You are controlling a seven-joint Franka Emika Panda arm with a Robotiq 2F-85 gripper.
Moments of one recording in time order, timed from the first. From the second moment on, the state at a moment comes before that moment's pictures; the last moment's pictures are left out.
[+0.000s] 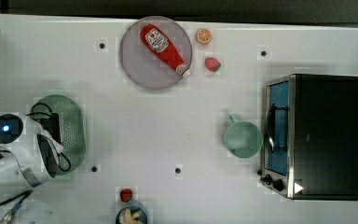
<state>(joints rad) 0.67 0.62 0.08 -1.95 0.31 0.94 1.10</state>
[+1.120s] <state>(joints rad) 0.53 -0.30 -0.68 -1.89 -0.09 0.21 0.15</state>
